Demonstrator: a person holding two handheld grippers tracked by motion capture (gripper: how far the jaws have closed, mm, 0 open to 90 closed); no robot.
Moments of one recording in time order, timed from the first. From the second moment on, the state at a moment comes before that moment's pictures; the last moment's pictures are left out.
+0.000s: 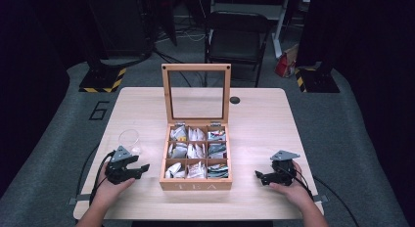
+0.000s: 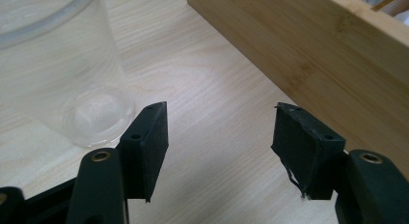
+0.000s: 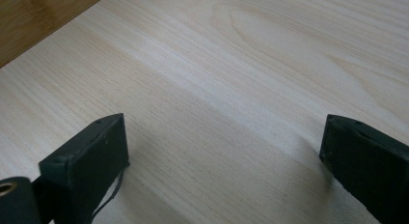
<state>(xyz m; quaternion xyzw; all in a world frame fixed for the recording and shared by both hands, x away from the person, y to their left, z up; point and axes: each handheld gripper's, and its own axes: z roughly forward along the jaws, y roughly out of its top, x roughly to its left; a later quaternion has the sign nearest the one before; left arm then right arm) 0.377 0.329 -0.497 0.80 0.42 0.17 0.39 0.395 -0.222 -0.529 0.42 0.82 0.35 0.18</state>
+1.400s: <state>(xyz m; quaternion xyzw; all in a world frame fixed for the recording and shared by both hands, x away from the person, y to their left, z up) 0.383 0.305 -0.466 0.81 0.40 0.16 0.40 0.395 -0.223 -0.529 0.42 0.82 0.35 0.18</state>
